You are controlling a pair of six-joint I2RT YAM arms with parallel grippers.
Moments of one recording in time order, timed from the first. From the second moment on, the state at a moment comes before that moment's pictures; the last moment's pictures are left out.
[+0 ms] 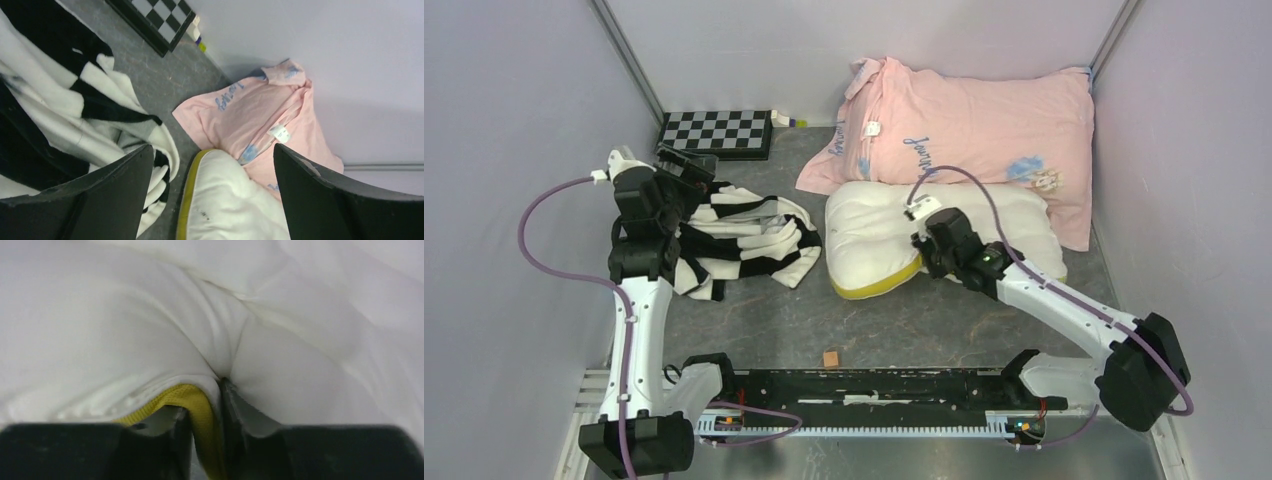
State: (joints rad) left arm 0.13 0.95 1.07 -0.39 0.03 -0.87; right arm 0.72 1.21 0.83 -0.45 0.16 0.02
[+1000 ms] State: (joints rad) left arm 0.09 0.79 0.69 -0.25 0.19 -0.78; right arm 0.64 0.79 0.71 -0.19 0.44 -0.01
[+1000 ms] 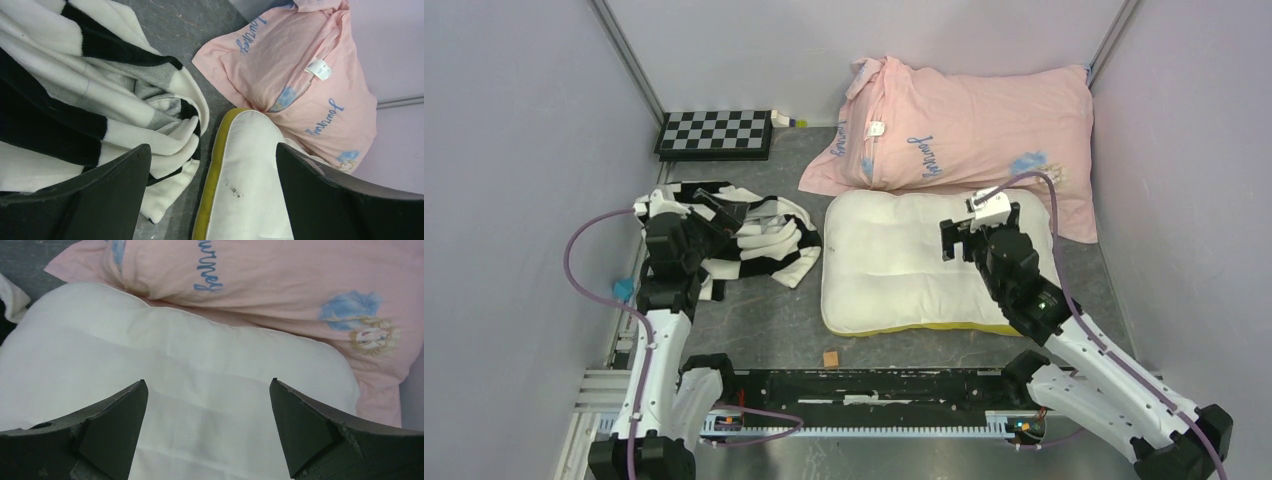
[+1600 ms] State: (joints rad) left arm -0.38 0.85 0.29 0.33 -0.46 -0.35; right arm 0.42 0.84 0.07 0.68 0.67 -0.14
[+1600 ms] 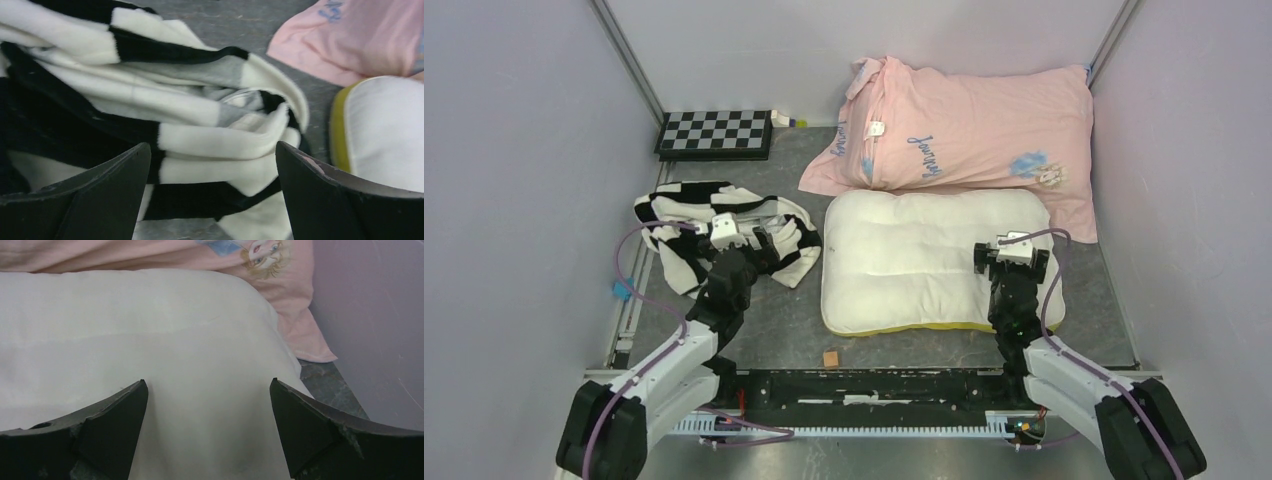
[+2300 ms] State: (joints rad) left arm -0.13 1.23 0.23 0.74 -0.28 -0.16; right arm 0.34 1.33 0.02 1.35 0.65 -0.36
